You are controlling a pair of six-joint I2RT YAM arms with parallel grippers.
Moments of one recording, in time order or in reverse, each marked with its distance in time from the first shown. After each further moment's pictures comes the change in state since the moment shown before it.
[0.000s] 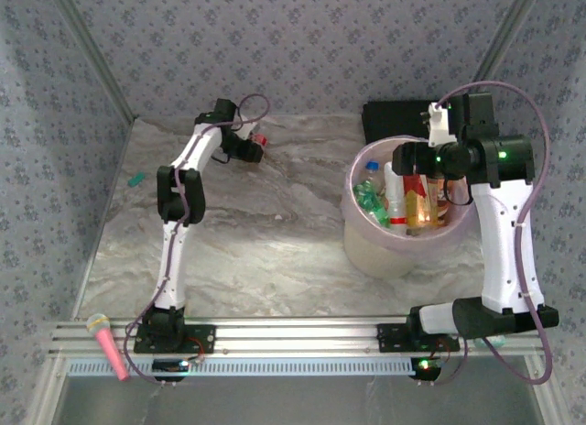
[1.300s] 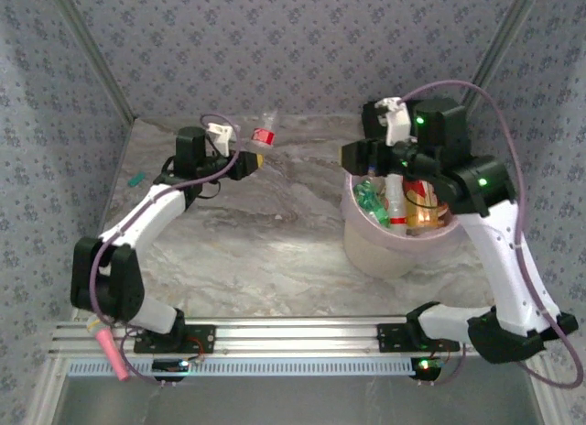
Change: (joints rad) left arm -0.109 -1.190 -1.376 0.947 0.202 -0.511; right arm 0.362 -0.080 -0.138 0.455 -0.198 0.171
